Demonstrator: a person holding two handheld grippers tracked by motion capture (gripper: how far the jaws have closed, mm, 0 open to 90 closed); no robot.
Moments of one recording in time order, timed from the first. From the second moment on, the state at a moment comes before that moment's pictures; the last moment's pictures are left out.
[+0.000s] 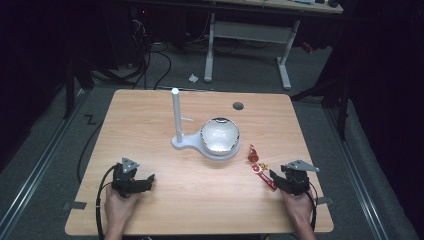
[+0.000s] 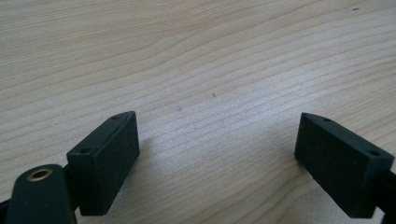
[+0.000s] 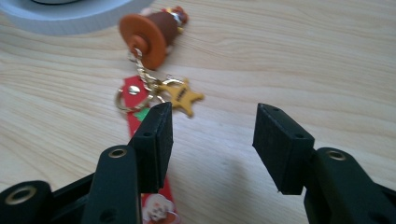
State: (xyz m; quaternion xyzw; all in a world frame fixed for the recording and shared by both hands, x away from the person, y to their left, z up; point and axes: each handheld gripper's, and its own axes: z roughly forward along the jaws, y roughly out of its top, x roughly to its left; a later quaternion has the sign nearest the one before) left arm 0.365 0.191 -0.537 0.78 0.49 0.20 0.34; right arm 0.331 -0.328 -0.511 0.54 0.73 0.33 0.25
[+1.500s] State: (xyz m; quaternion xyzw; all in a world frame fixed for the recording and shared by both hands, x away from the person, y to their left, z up) left arm 0.365 0.191 -0.537 0.78 0.49 0.20 0.34; right arm 0.398 -0.276 -0.522 0.52 0.77 0.29 0.23
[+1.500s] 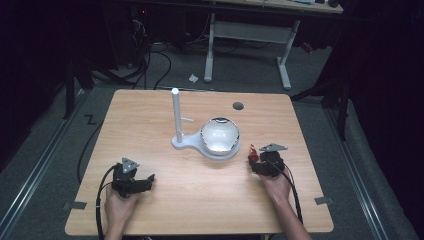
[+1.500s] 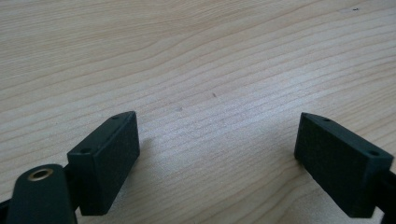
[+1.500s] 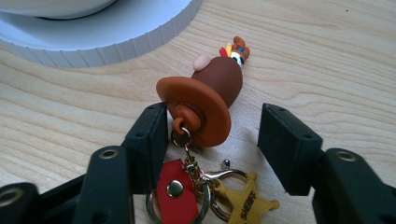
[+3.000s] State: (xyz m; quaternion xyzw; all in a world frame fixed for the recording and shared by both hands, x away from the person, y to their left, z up) left arm 0.365 0.191 -0.537 0.78 0.49 0.20 0.34; right arm 0.382 -0.290 -0.464 0.47 0.78 0.36 0.18
